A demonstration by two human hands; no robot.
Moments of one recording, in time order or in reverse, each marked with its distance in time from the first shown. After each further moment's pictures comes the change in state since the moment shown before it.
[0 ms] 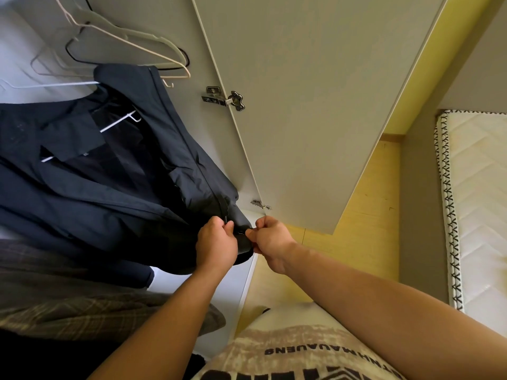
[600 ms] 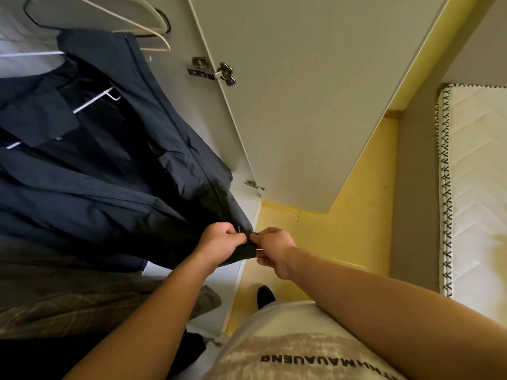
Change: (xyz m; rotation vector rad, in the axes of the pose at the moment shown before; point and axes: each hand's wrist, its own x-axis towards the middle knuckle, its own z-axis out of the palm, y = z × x) left_hand 0.010 -0.023 0.023 -0.170 -0.485 -0.223; right_hand 0.017 0.046 -0.016 -0.032 0.028 0.226
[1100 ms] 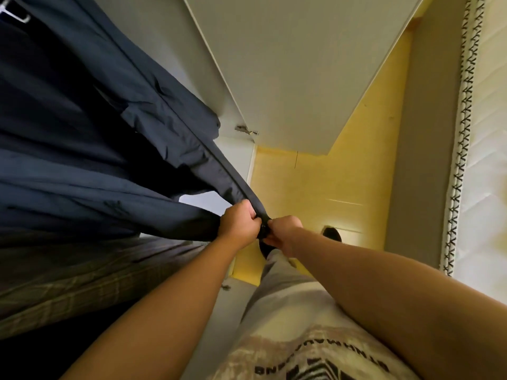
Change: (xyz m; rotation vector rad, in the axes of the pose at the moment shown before) left_hand 0.025 -0.040 0.081 0.489 -0.080 0.093; right_hand 0.063 0.086 -0.011 0.147 0.125 0.263
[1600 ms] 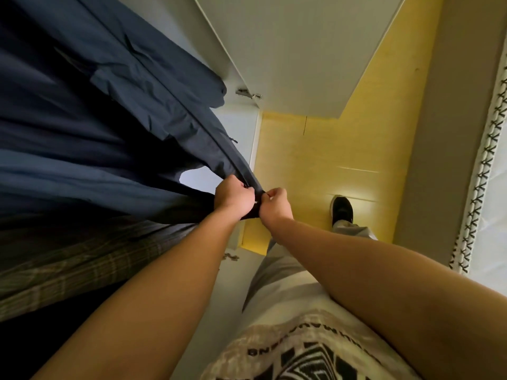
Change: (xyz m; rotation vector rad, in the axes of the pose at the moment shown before) left_hand 0.023 -0.002 0.019 -0.057 0.015 -0.316; right_hand 0.030 0.036 0.020 -0.222 0.077 -0.217
